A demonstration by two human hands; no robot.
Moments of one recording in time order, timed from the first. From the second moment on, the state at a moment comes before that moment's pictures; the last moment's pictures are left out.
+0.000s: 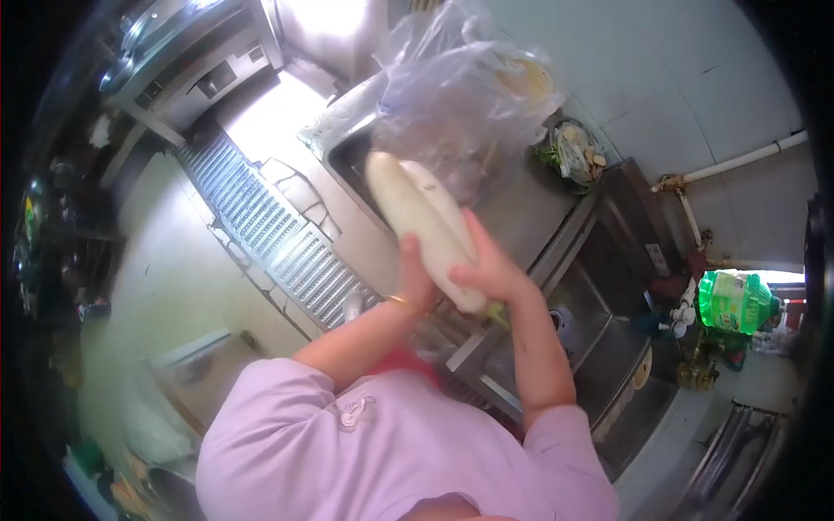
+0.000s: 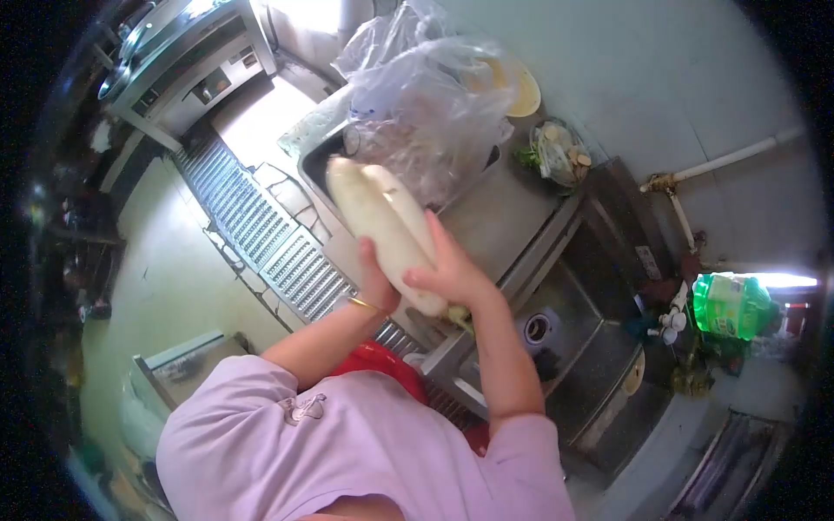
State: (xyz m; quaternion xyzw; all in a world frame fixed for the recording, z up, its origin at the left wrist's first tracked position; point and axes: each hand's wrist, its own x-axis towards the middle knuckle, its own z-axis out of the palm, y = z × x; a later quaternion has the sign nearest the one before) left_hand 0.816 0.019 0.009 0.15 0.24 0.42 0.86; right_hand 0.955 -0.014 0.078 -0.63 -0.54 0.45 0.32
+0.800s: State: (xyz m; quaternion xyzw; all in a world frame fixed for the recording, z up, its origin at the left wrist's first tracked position) left_hand 0.614 0.109 -0.028 0.88 0.35 -0.05 0.32; right_hand 0.940 0.087 -0.021 -0.75 -0.64 0.00 0.14
